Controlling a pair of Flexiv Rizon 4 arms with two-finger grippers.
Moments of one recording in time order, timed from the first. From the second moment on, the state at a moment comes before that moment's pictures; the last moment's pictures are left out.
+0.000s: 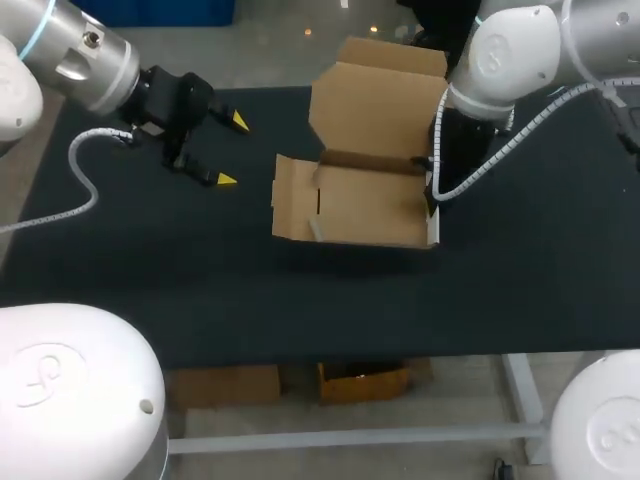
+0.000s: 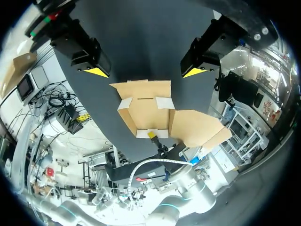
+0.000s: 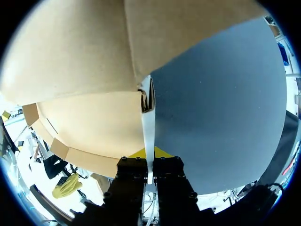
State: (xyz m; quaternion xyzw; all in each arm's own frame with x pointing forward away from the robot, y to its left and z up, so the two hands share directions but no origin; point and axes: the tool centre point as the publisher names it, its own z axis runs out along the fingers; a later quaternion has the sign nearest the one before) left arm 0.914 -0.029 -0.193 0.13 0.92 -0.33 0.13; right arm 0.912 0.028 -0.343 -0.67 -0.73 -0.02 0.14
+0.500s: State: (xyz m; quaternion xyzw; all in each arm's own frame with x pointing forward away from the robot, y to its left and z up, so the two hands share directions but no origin) left arm 0.918 -0.023 -0.204 0.14 0.93 -0.31 0.13; right arm 0.881 0.024 -0.359 -0.69 -0.70 0.05 0.18
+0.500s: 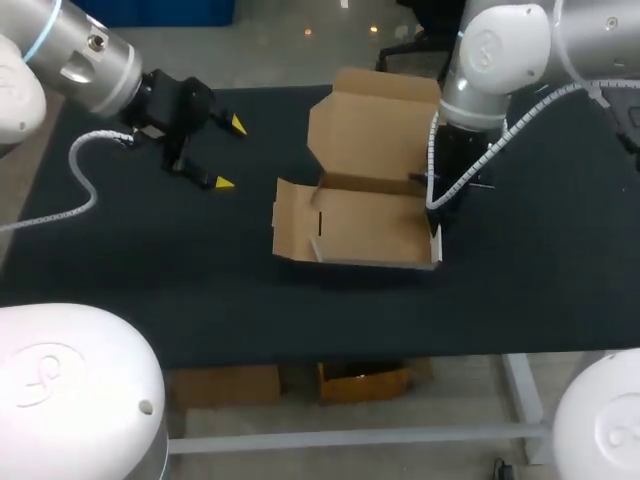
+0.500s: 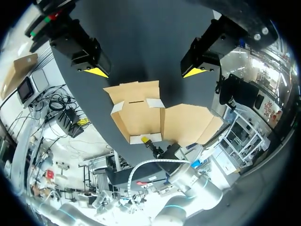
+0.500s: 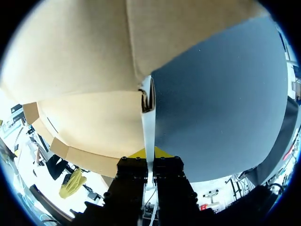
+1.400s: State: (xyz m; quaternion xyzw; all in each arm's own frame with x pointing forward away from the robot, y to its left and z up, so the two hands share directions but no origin) left arm 0.920 -0.015 -0.224 0.11 0.94 -0.30 0.08; right arm 0.859 0.013 -0.378 -0.71 -0.66 0.10 0.21
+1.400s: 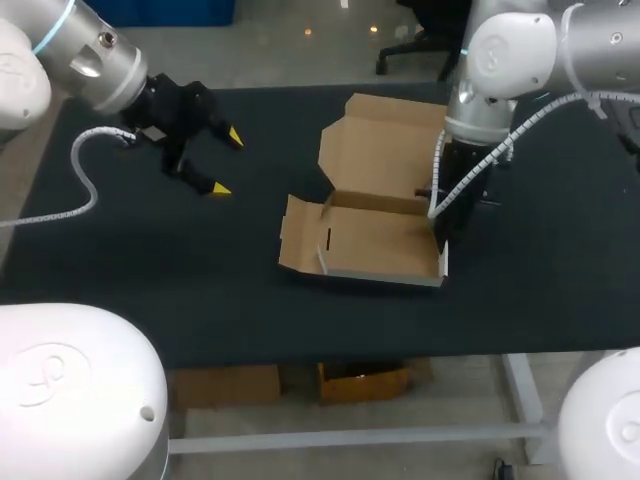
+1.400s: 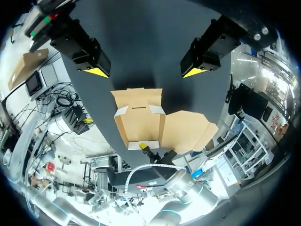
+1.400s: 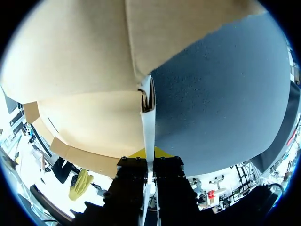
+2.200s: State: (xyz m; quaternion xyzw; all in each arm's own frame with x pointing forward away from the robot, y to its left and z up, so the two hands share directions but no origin) left arm 0.924 -0.016 -0.223 0.11 0.94 -0.30 0.08; right arm 0.852 0.017 -0.376 -0.71 -0.65 0.15 0.21
